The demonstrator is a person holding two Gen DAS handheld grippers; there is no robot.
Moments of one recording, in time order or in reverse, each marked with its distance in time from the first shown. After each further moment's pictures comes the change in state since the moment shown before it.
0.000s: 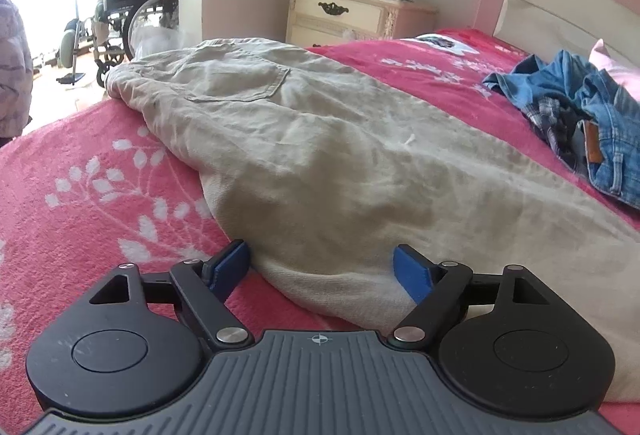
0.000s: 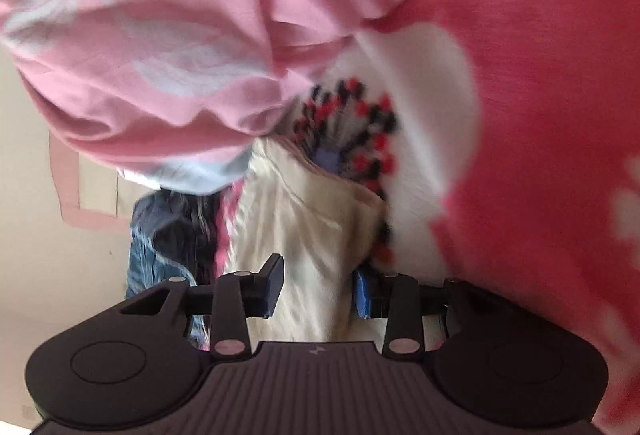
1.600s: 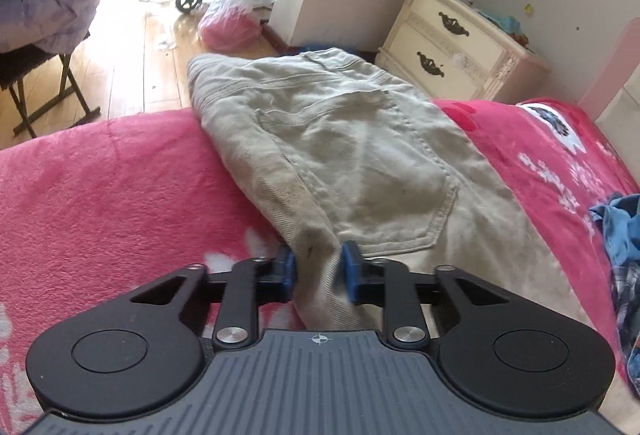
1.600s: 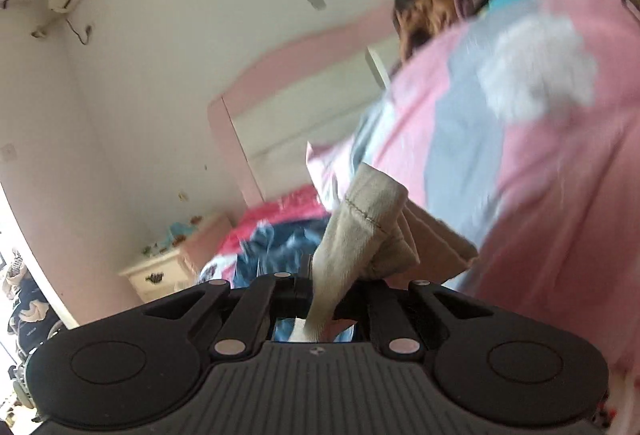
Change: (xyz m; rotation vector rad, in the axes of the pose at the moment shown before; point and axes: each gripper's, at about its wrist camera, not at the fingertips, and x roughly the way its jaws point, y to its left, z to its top) left arm 0.062 0.105 0.101 -0.354 0.090 0.111; right arm -0.076 0.220 -0.067 -0.958 -0.243 0.235
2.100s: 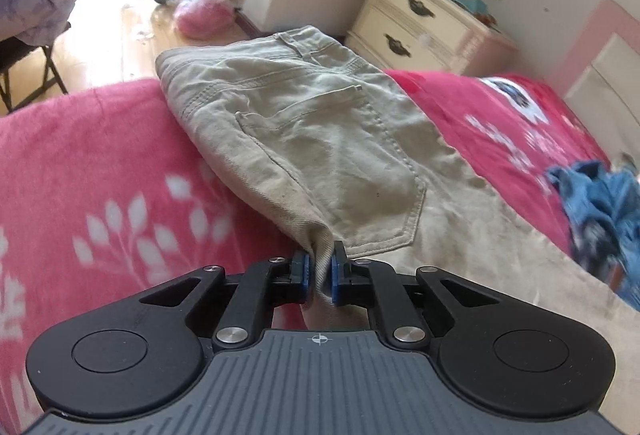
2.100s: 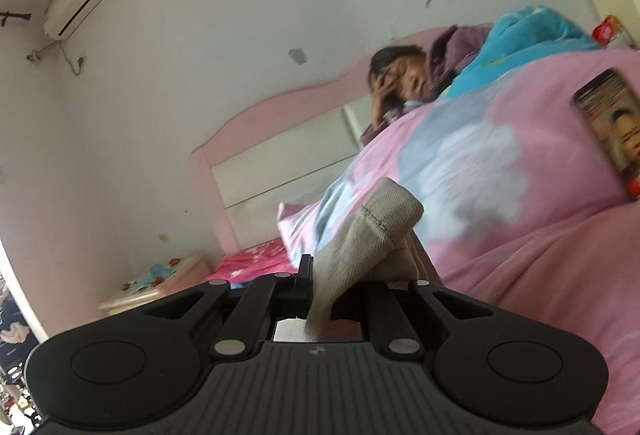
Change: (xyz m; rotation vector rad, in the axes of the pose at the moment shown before) left arm -0.045 -0.028 -0.036 0.023 0.067 -0.093; right arm -0.044 -0.039 0.057 -0.017 -0.122 -0.078
